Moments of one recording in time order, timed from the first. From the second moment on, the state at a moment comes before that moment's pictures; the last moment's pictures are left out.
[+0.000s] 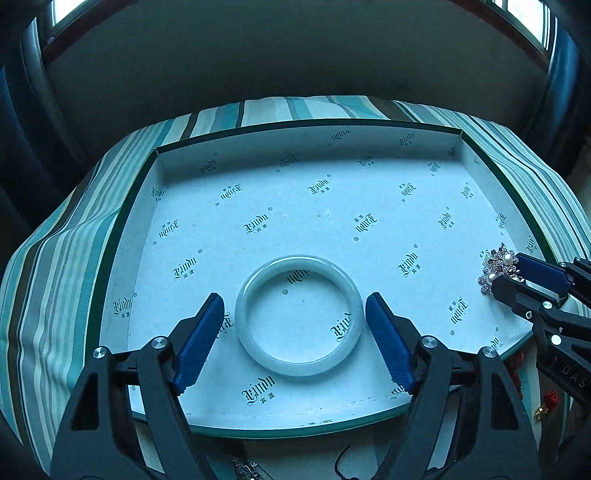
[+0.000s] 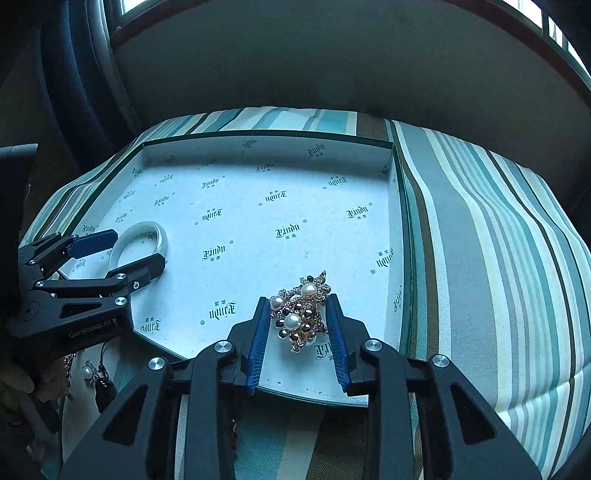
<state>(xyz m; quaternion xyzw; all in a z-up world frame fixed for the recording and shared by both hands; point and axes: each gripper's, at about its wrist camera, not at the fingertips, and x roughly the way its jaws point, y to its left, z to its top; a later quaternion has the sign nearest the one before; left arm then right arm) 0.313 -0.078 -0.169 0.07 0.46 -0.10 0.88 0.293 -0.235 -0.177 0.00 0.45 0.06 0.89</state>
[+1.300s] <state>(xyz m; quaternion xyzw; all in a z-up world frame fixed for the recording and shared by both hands) 0.122 -0.057 -0.123 0.07 0.47 -0.11 0.87 0.118 -0.232 -0.160 -0.03 0.49 0.06 0.87</state>
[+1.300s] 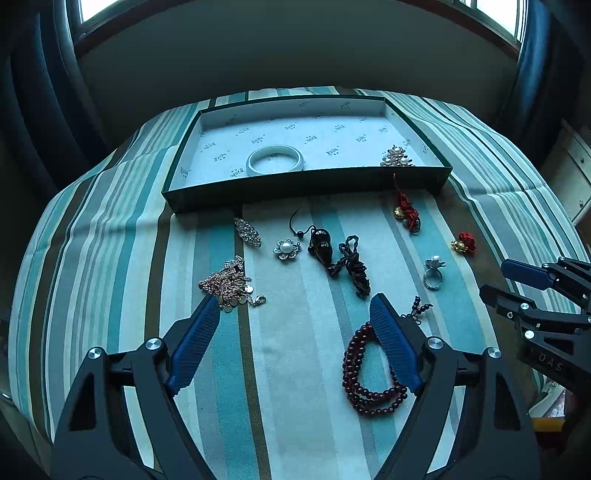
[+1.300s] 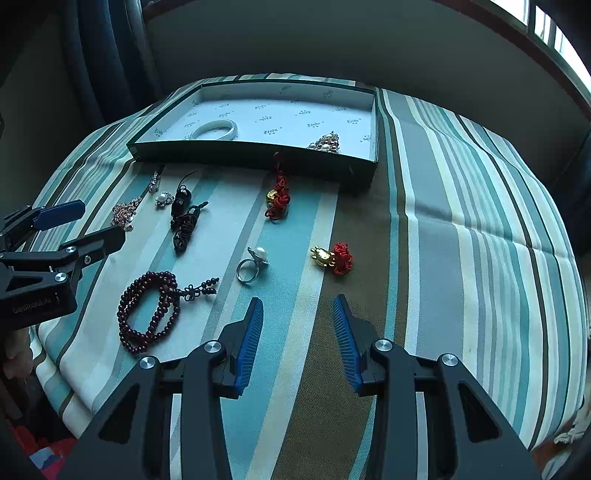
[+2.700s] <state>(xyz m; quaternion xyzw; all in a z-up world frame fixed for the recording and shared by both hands) 0.100 -0.100 -0.165 0.10 0.52 -0.16 0.83 0.106 -0.248 -0.163 -0.02 0.50 0.07 0.87</state>
